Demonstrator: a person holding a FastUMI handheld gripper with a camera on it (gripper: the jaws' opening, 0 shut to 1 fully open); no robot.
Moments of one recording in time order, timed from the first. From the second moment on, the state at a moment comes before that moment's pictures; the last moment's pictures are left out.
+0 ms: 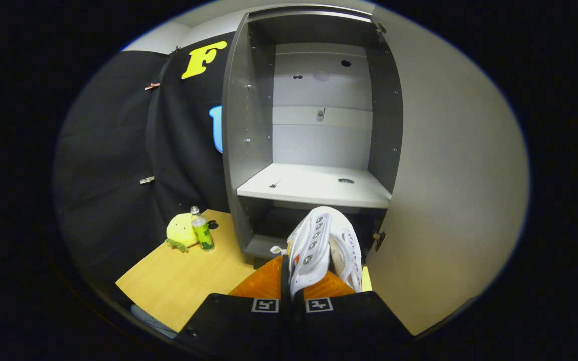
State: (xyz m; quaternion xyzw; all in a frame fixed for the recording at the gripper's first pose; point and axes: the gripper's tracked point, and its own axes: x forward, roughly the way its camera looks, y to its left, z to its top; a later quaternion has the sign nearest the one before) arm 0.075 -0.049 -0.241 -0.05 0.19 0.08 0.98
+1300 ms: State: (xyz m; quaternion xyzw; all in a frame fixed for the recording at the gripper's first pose) arm 0.386 -0.065 -0.227 -0.08 0.17 0.01 0.98
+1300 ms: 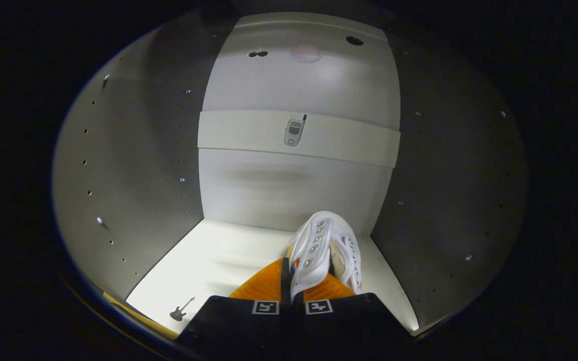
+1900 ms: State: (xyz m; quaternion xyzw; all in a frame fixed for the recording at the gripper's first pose) arm 0.396 -0.058 -0.254 -0.06 0.22 0.03 0.97
